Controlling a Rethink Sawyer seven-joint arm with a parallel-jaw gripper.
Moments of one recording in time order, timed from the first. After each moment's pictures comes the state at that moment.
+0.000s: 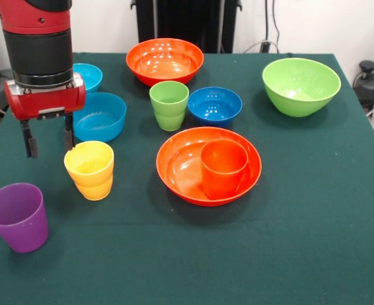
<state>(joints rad) -0.75 -0.50 0.34 1.43 -0.44 0.50 1.01</state>
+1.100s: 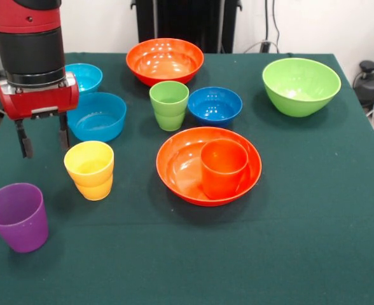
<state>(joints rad) -0.81 -0.49 0.39 1.44 -0.44 0.50 1.01</state>
